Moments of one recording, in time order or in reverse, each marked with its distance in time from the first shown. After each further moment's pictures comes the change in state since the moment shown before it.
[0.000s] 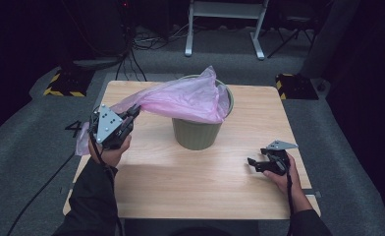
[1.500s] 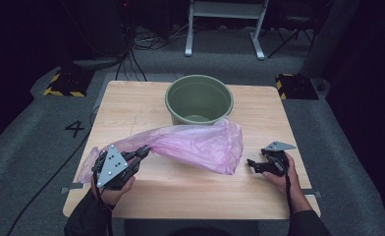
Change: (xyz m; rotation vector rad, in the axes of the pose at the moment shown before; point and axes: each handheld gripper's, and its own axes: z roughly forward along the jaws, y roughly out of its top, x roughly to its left) left arm -0.053 -0.039 -0.058 0.036 -0.223 0.005; right arm 0.003 -0.003 0.005 0.032 -0.030 -0.026
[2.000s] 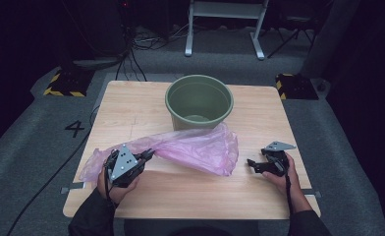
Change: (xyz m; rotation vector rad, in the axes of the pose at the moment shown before) left arm 0.004 -0.025 0.023 0.125 -0.014 -0.006; right arm 0.000 0.000 0.000 -0.002 0.000 0.001
